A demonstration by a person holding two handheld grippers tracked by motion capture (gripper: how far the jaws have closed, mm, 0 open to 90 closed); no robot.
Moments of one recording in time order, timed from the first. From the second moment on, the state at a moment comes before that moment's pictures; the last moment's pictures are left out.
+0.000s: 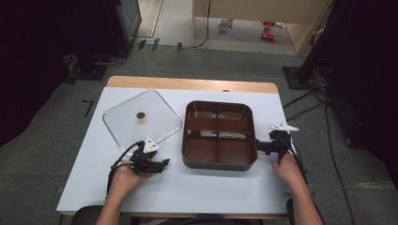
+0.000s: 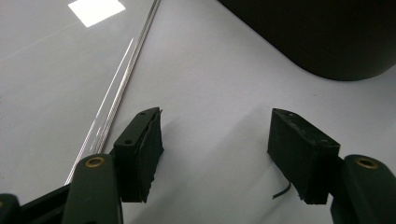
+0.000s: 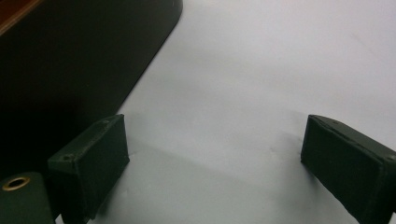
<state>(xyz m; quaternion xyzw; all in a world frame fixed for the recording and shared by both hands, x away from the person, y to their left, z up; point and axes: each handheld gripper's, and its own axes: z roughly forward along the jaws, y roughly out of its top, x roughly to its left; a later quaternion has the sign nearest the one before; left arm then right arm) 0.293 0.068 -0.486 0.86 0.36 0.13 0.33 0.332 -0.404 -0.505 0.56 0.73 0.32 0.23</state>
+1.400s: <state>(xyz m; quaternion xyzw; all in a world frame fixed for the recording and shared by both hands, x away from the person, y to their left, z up) 0.314 0.072 -0.467 0.86 0.35 0.10 0.35 0.332 -0.404 -0.505 0.56 0.73 0.32 0.23</state>
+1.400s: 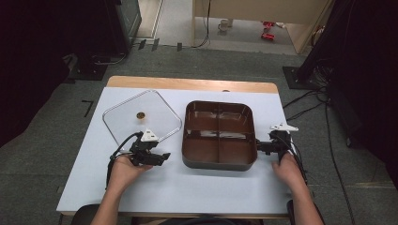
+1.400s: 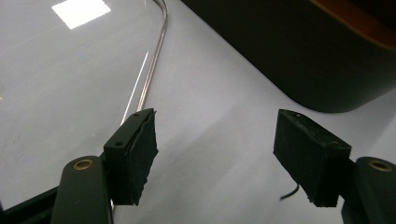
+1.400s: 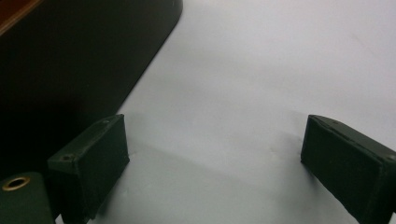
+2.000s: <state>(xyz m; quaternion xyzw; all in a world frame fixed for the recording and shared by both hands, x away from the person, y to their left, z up) 0.336 0.078 -0.457 0.85 0.36 0.10 0.36 0.332 -0.404 -0.505 0.56 0.73 0.32 0.23</state>
